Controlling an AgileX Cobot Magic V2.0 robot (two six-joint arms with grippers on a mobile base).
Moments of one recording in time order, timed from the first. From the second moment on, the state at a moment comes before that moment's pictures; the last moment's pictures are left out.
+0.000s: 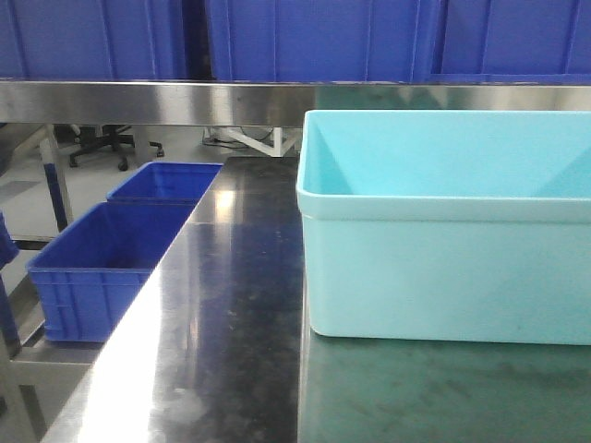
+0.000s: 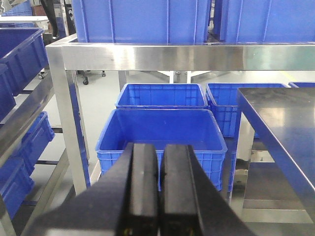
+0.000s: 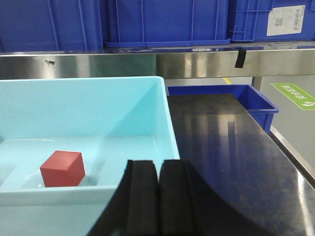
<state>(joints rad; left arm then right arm) -0.06 -0.01 0.01 0.01 0.13 -0.02 -0.12 -0.01 0.03 0.06 0.09 0.01</state>
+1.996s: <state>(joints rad) -0.06 -0.01 0.01 0.01 0.13 -0.02 -0.12 0.31 -0.15 0.06 -0.03 0.01</state>
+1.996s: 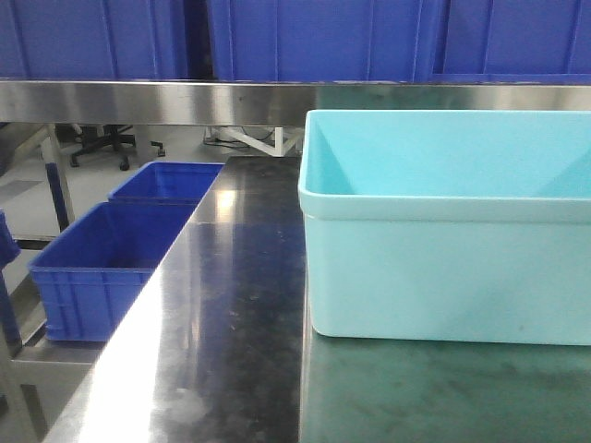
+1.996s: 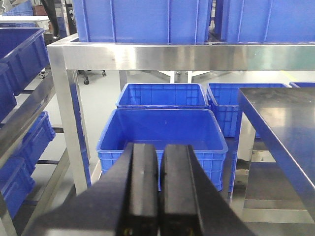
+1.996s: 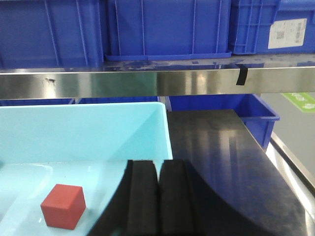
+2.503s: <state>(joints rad) -0.06 -0.01 0.01 0.01 0.13 -0.02 -0.07 1.04 -0.69 0.06 0.15 0.01</state>
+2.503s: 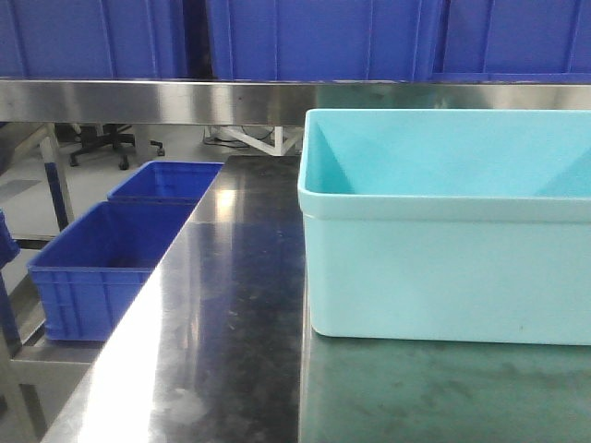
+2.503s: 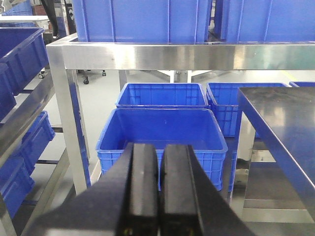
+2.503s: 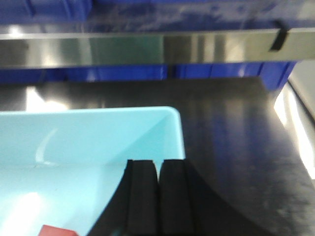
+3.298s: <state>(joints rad) -0.06 -0.01 0.01 0.01 0.13 -0.02 0.16 1.40 -1.00 0.06 0.56 0.01</state>
